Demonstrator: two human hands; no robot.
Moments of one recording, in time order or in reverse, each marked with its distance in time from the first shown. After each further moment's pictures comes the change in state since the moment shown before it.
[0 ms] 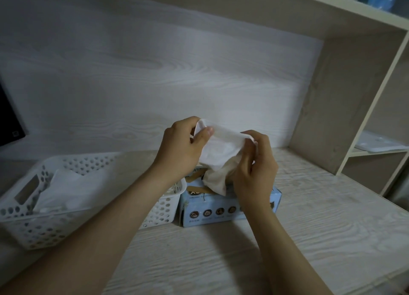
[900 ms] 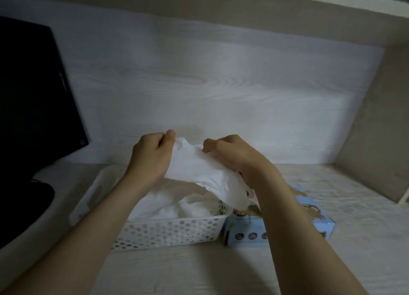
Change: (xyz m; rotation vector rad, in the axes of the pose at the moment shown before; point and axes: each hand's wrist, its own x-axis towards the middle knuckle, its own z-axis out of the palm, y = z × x) left_hand -0.009 -0.047 -0.117 0.156 0.242 -0.461; right_hand 0.061 -0.086 0.093 -0.067 -1.002 0.609
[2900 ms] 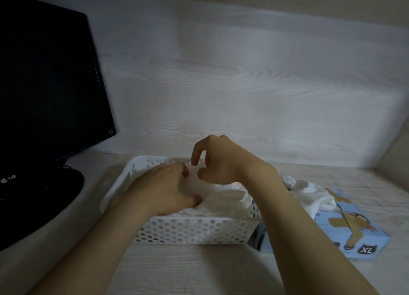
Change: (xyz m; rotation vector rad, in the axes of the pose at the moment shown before) left_hand -0.034 -0.038 -0.046 0.633 -0.542 0.029; right_hand 0.029 -0.020 0.077 -0.695 -0.178 -0.436
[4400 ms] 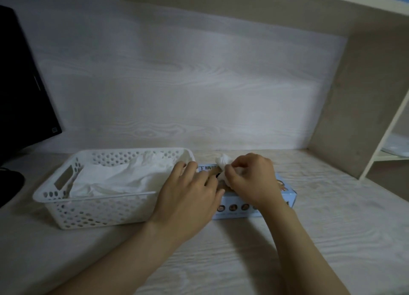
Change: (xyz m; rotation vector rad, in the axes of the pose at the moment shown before) left_hand -0.021 0.127 0.109 0.513 0.718 0.605; right_hand -0.153 0.130 0.024 0.144 0.696 0.262
